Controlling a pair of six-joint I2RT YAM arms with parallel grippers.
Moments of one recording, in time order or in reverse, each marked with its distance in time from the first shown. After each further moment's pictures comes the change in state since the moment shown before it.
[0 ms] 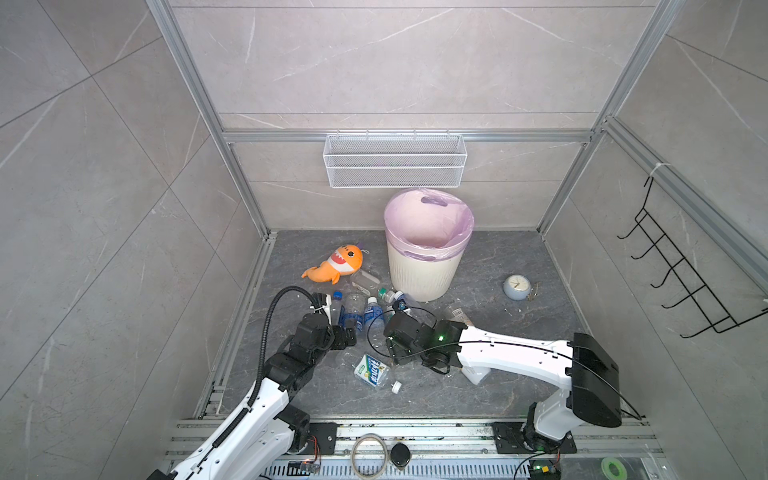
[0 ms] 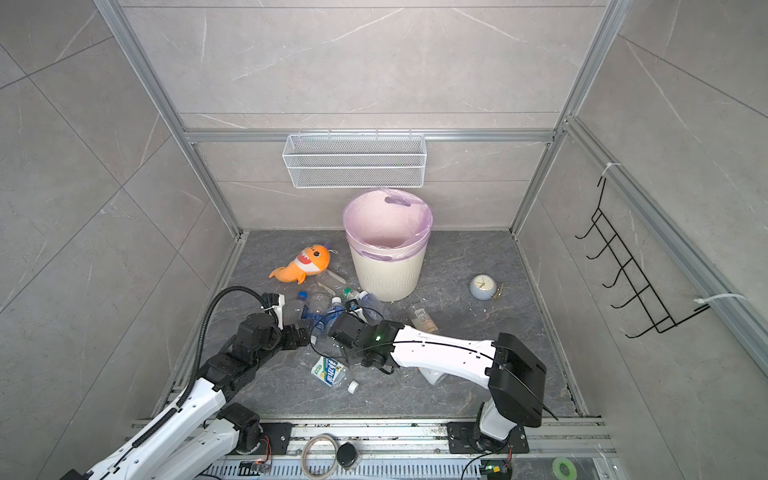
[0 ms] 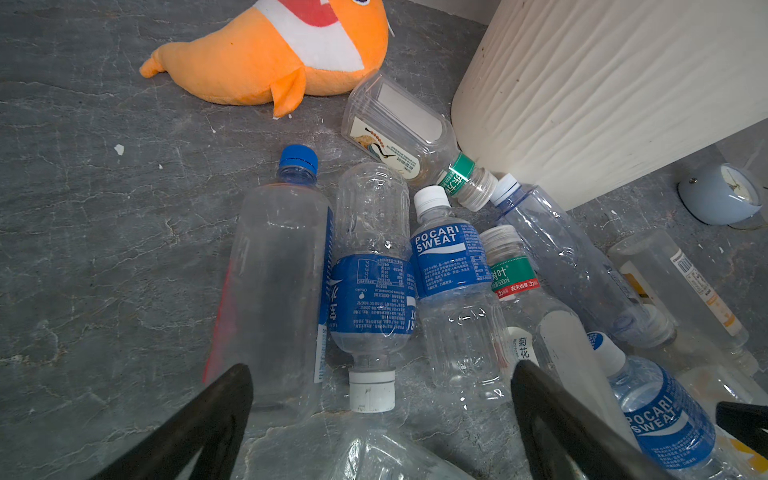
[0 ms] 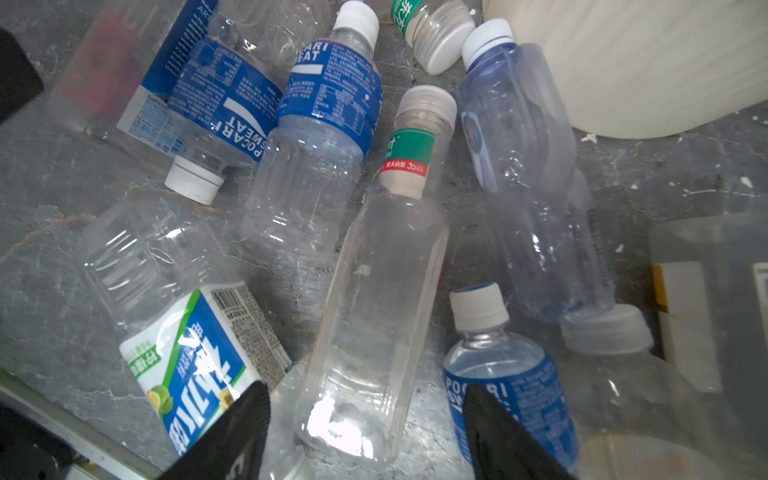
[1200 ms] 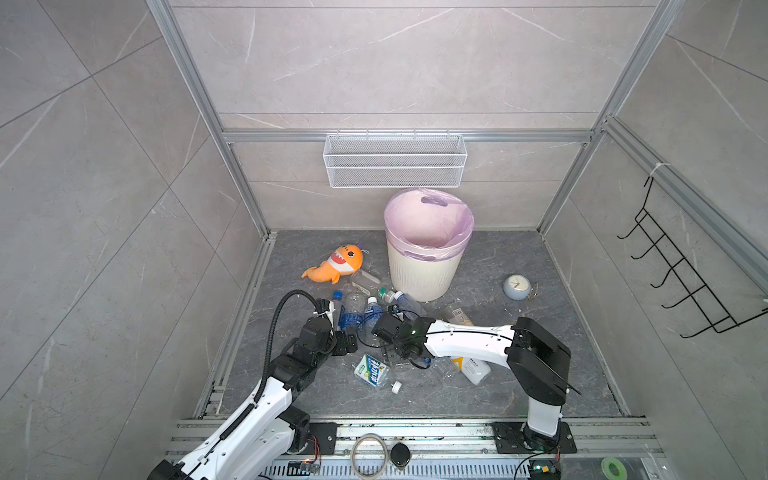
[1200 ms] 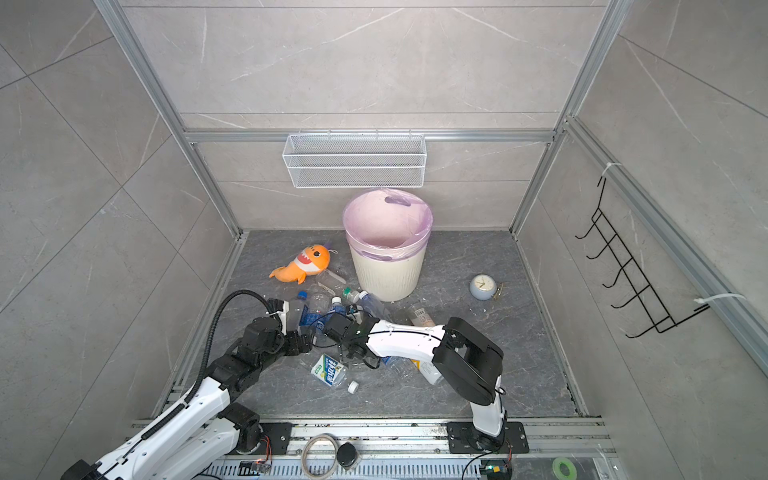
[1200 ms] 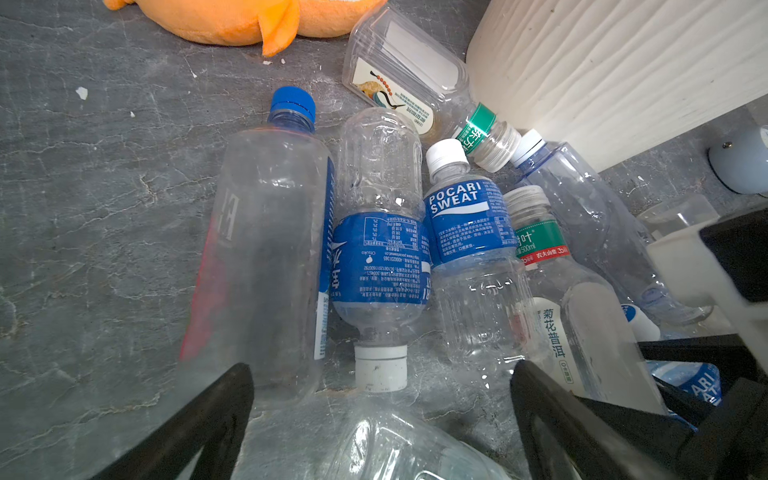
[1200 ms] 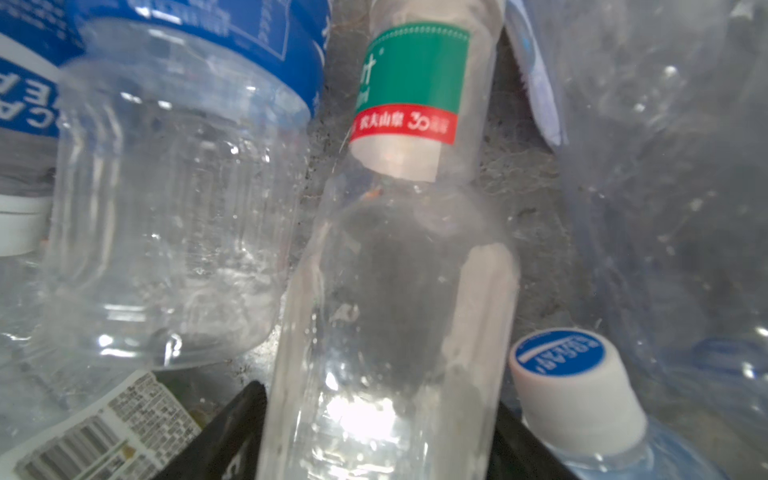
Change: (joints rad) left arm 0.000 0.031 -0.061 0.026 0.028 -0.006; right arm -0.059 0.249 0.047 0.046 -0.064 0.088
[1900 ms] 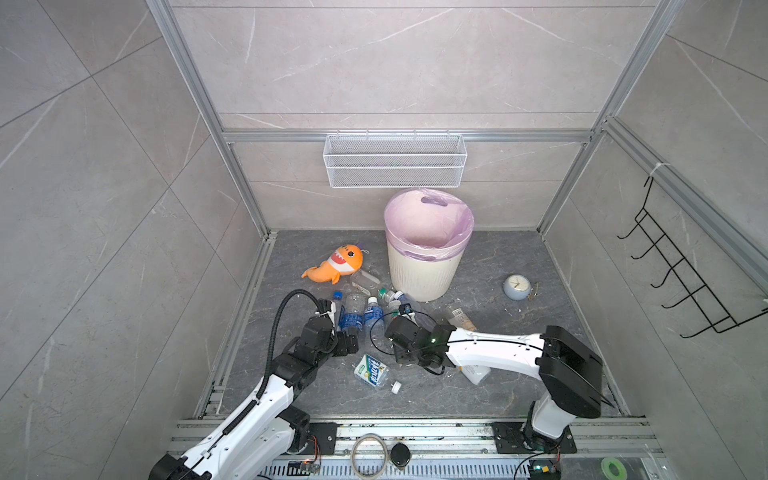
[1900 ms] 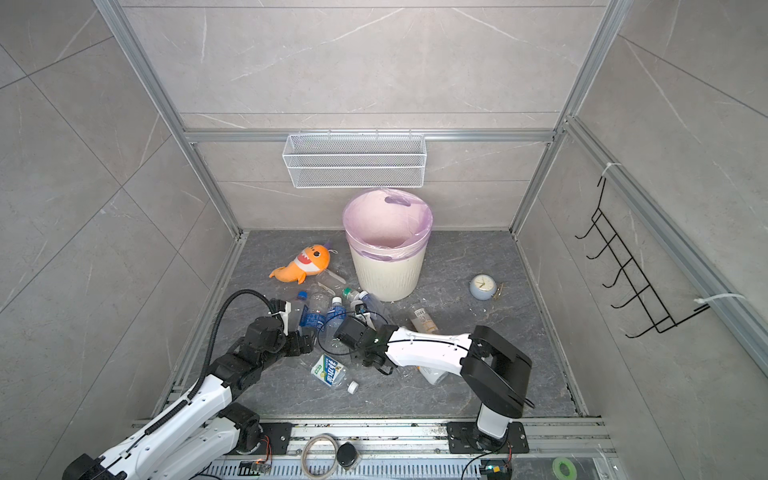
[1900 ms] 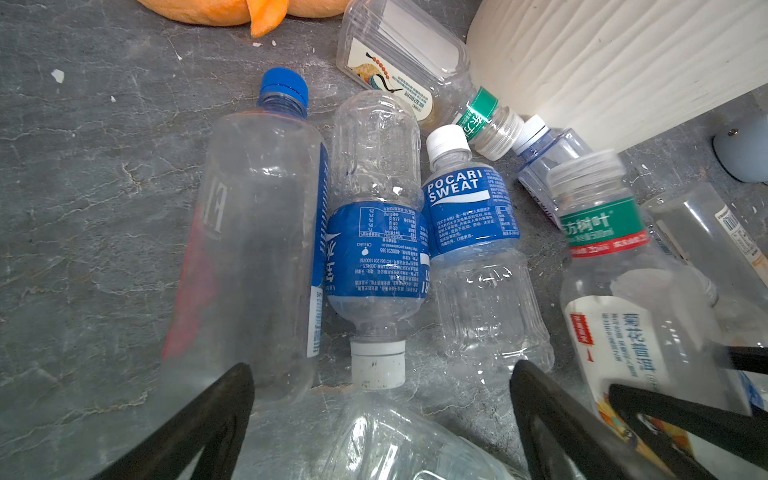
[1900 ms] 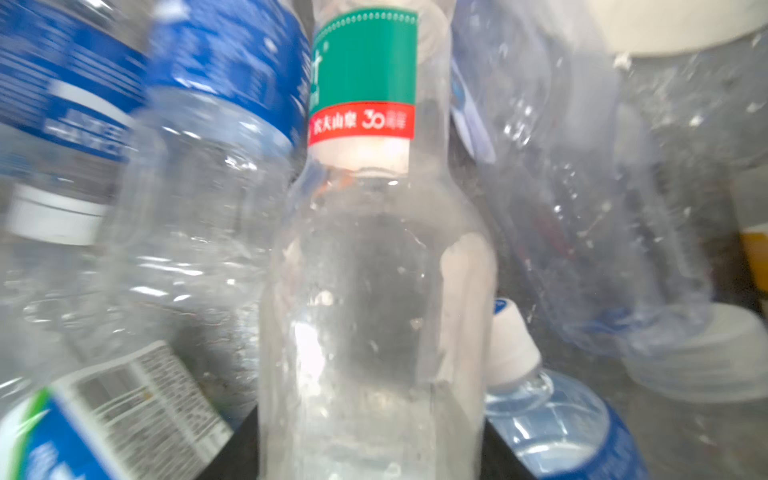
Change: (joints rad) left arm 0.000 0.028 0.000 0.003 0.020 0.000; right arm 0.016 -0.217 -0.217 0.175 0.070 -0.012
